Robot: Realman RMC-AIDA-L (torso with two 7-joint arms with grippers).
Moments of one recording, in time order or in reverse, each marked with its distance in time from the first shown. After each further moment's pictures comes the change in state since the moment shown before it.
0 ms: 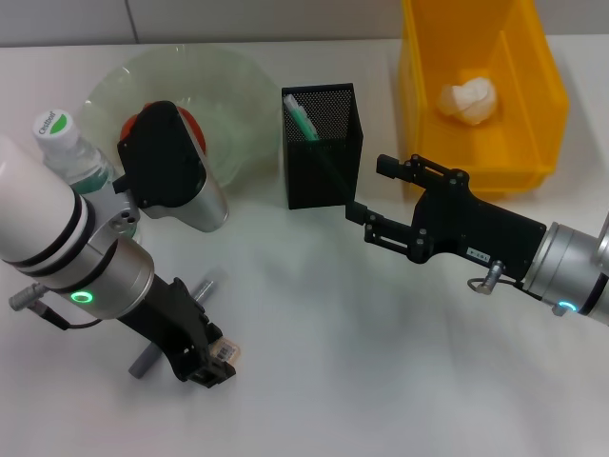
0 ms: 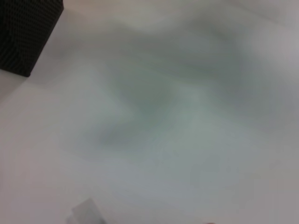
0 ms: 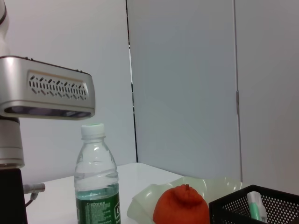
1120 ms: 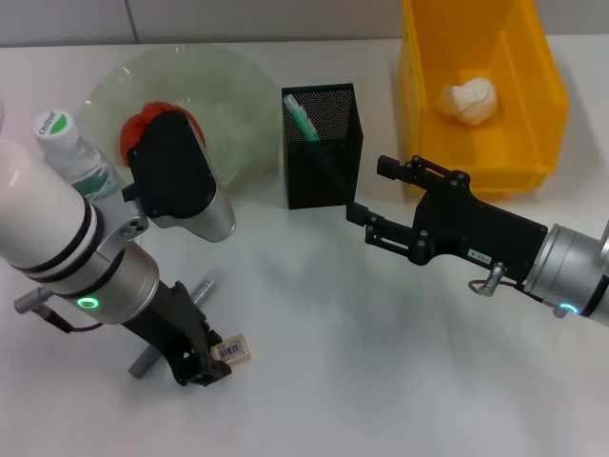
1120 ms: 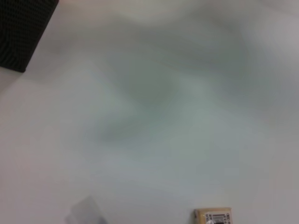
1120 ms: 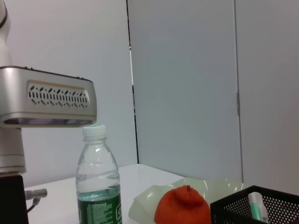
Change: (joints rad) left arm 0.002 0.000 0.043 0.002 0.023 -0.020 -0.013; right arm -0.004 0.000 0.000 0.000 0.000 -0.008 0.000
